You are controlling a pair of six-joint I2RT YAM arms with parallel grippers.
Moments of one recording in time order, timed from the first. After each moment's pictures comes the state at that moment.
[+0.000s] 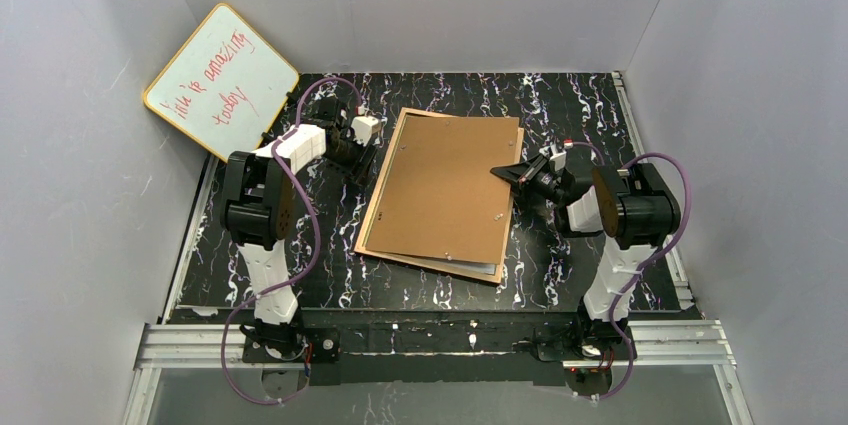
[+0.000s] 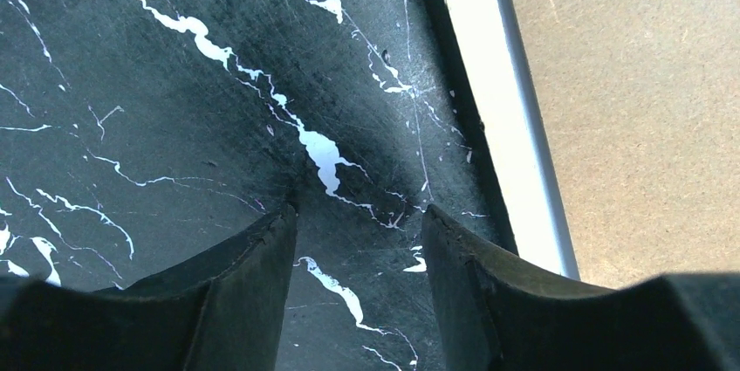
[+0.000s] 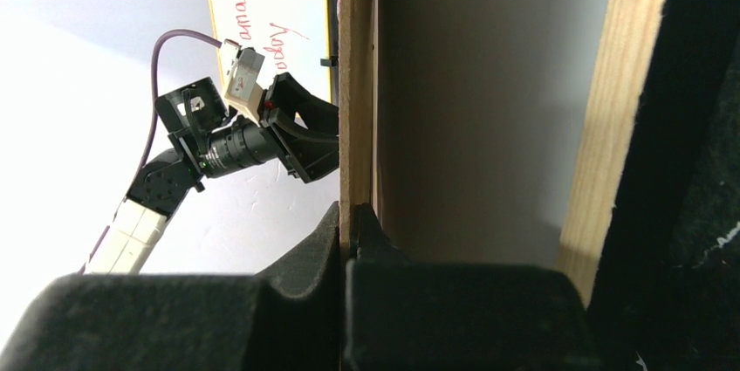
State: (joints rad) left arm -0.20 1.99 1.39 -0.61 0.30 0.37; right arm 0.09 1.92 0.54 1.18 -0.74 1.33
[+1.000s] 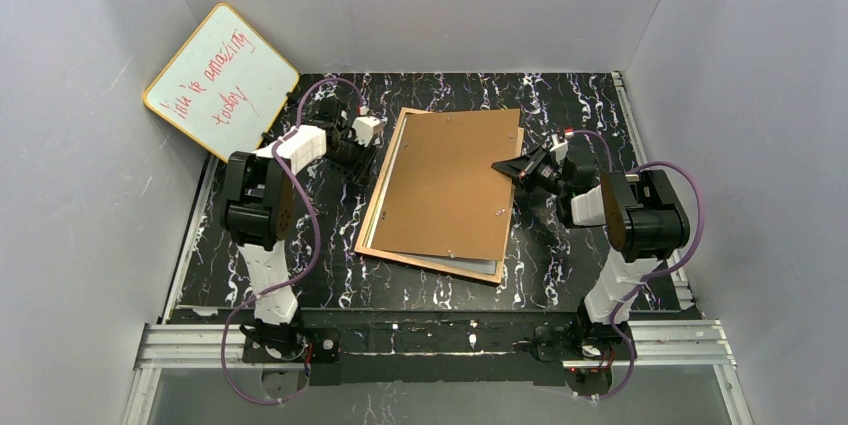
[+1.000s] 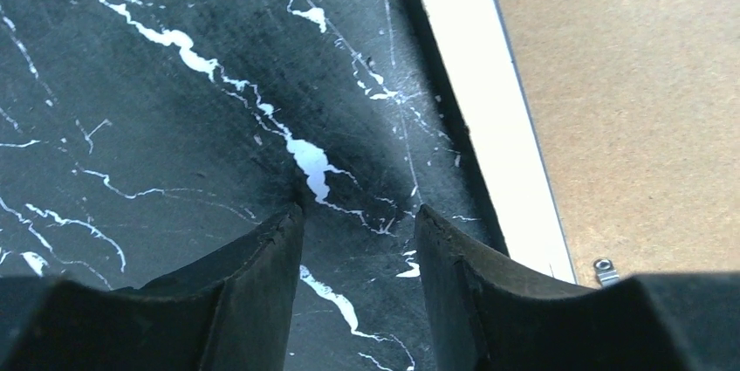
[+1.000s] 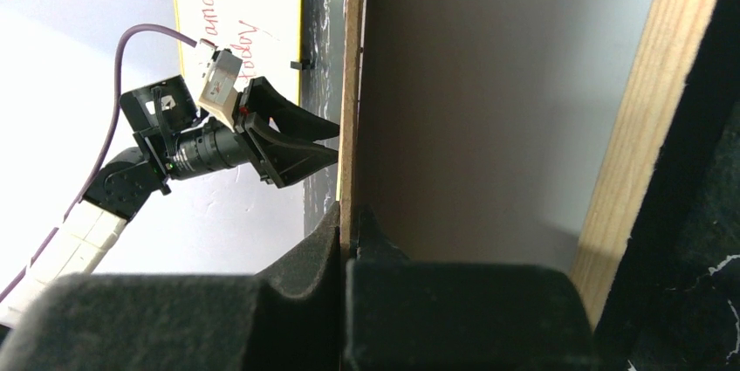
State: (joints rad) left arm -0.20 1.99 1.38 -0.60 0.33 0.38; right arm 0.09 1.81 0.59 0.96 -0.72 1.16
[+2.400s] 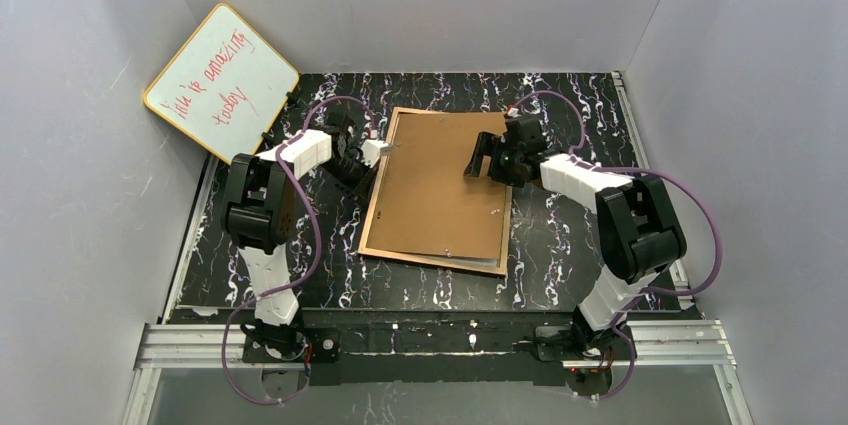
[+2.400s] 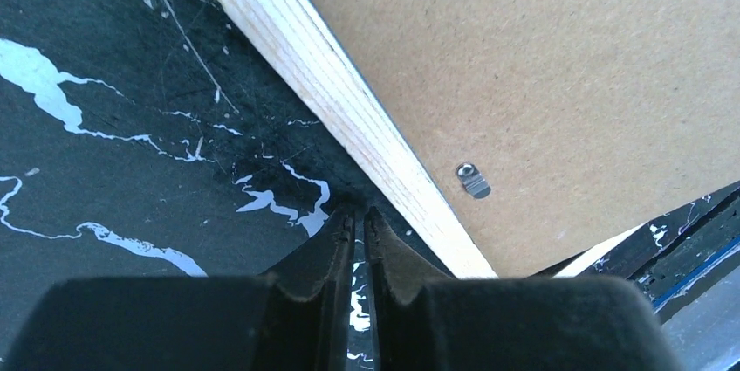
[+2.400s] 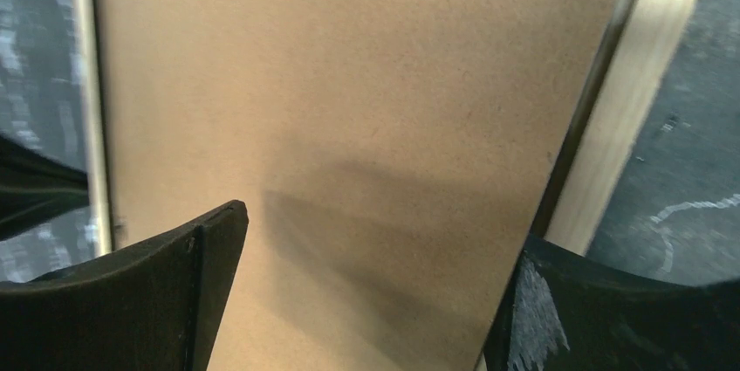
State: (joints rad) left arm -0.24 1.95 1.33 -0.83 0.44 0.45; right arm 0.40 1.70 1.04 -0.16 -0.16 0.54
